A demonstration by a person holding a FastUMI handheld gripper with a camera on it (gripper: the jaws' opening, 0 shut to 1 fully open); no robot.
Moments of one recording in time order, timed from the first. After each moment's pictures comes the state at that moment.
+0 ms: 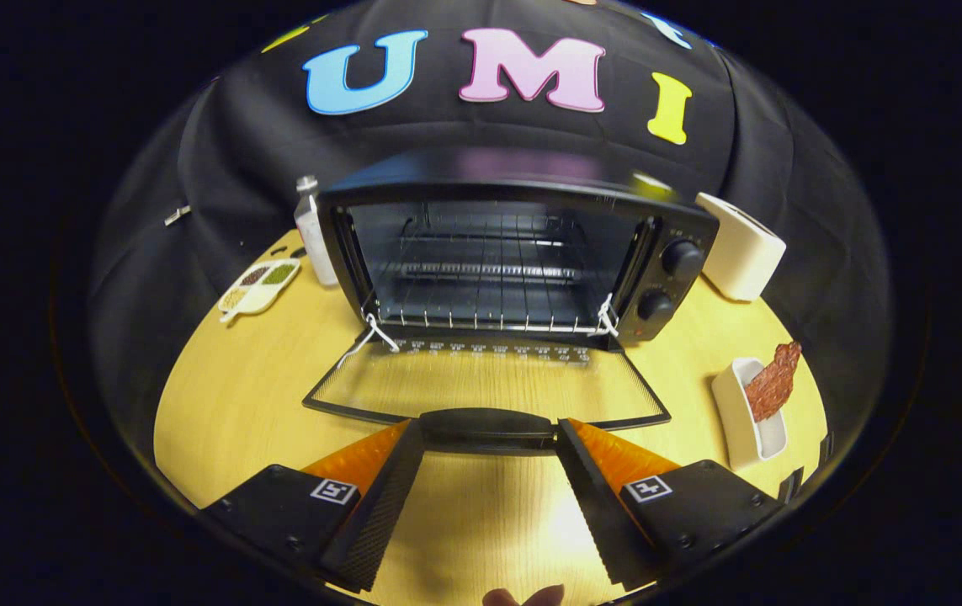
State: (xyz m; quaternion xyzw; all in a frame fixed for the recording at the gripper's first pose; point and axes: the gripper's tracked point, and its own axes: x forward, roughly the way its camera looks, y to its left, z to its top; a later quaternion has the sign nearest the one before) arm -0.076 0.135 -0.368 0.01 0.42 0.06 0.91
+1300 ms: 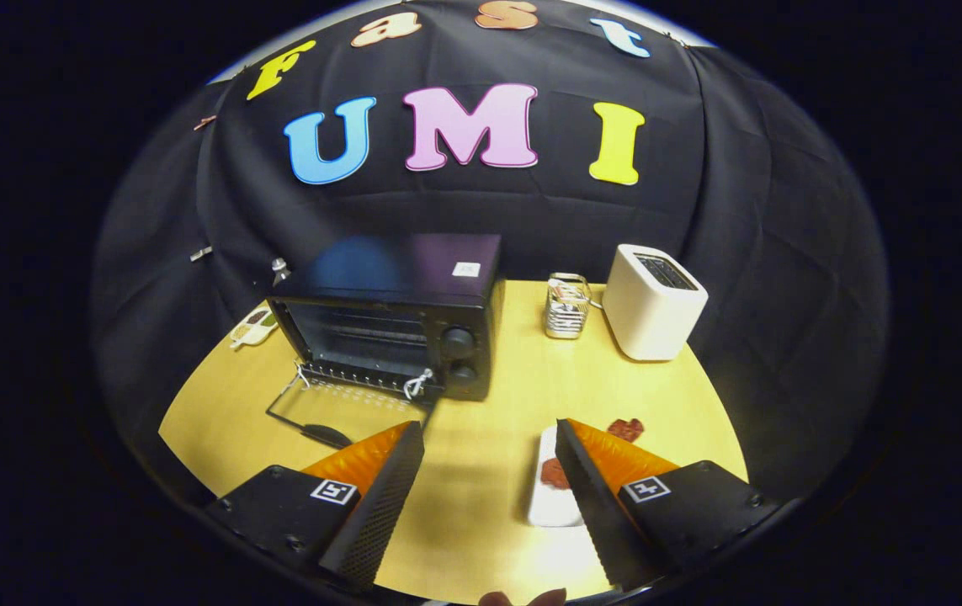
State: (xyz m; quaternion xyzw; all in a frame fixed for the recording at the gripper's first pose) arm -0.059 -0.122 -0.266 0.02 0.35 0.11 0.93
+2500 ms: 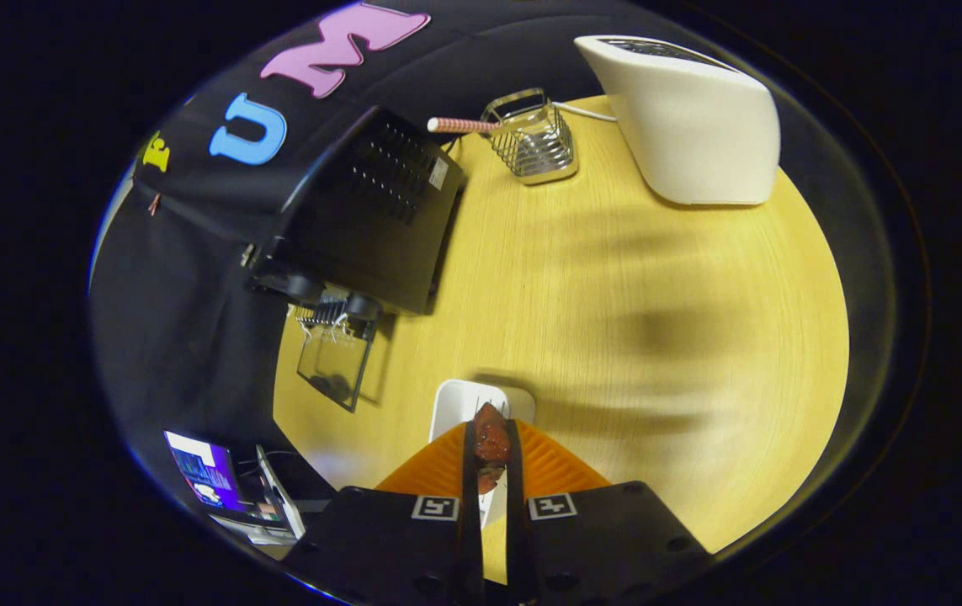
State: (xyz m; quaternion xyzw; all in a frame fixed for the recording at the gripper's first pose) arm -0.011 -0.196 -0.402 0.19 0.57 0.25 0.76
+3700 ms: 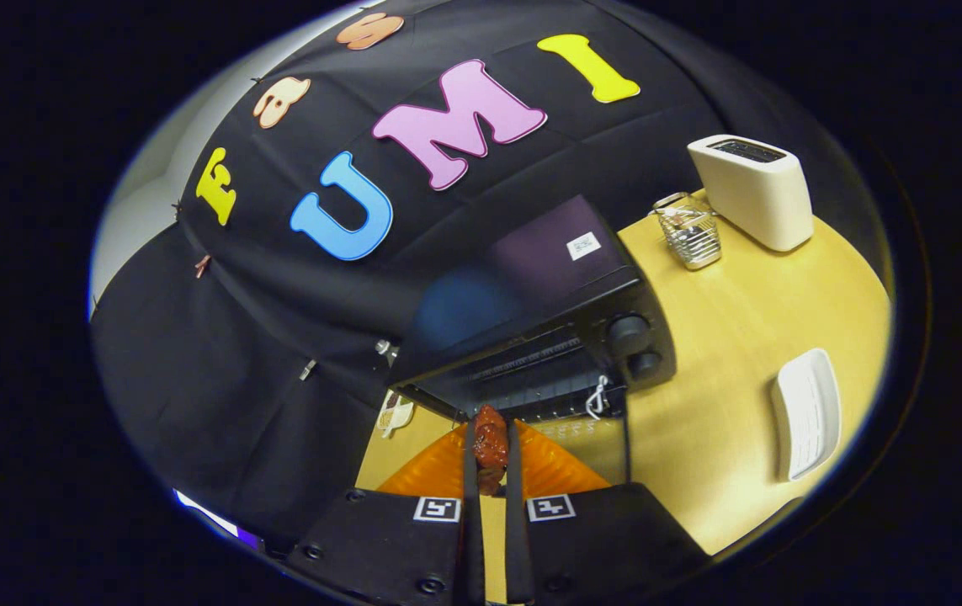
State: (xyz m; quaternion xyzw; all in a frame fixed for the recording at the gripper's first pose) arm -0.015 0.077 -0.251 0.34 0.34 0.19 0.86
